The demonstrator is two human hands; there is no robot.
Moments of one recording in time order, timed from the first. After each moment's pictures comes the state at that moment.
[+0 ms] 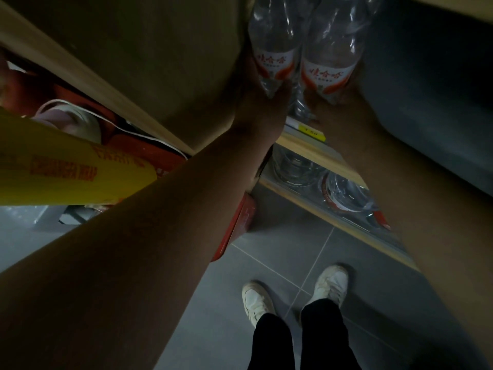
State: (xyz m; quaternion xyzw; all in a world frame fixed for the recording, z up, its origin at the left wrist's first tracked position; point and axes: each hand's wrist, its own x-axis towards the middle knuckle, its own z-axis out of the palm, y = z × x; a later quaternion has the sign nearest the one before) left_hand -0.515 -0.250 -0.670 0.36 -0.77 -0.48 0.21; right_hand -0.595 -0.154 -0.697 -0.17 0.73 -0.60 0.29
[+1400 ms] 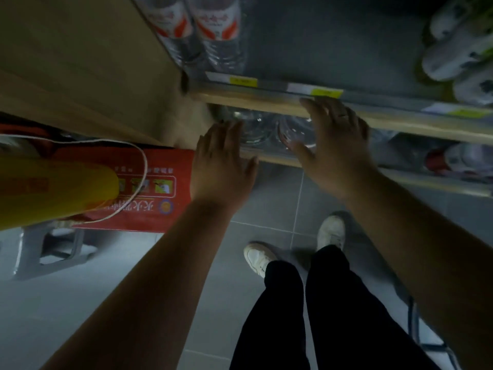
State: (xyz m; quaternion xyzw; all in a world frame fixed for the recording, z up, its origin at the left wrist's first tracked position) left_hand -0.395 -0.183 -0.692 0.12 -0.98 -0.18 0.02; right_hand -0.481 -0.011 -0.675 -0.20 0.96 -0.15 0.12
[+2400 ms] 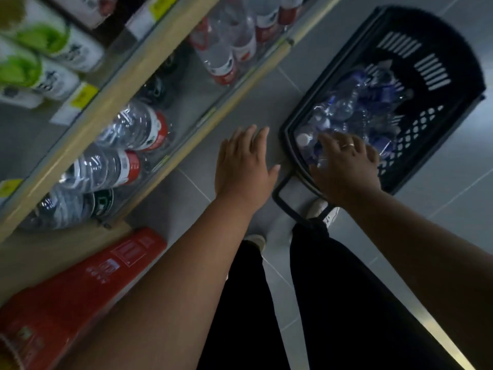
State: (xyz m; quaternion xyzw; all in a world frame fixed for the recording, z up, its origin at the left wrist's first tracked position) left_hand -0.365 0.296 -0.710 -0.34 -0.91 -0.08 -0.24; right_hand -0.261 0.457 -0.726 0.30 0.91 -0.17 0.24
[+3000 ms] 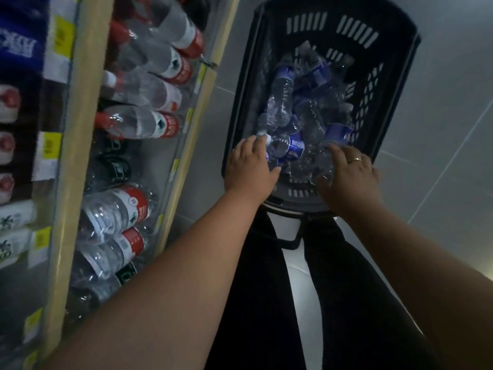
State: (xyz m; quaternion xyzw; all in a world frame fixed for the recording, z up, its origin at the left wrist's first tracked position) left_hand -0.347 0.472 -0.783 -0.43 -0.84 0.02 -0.34; right_hand -0.175 0.553 -0.786 0.51 0.78 -0.29 0.22
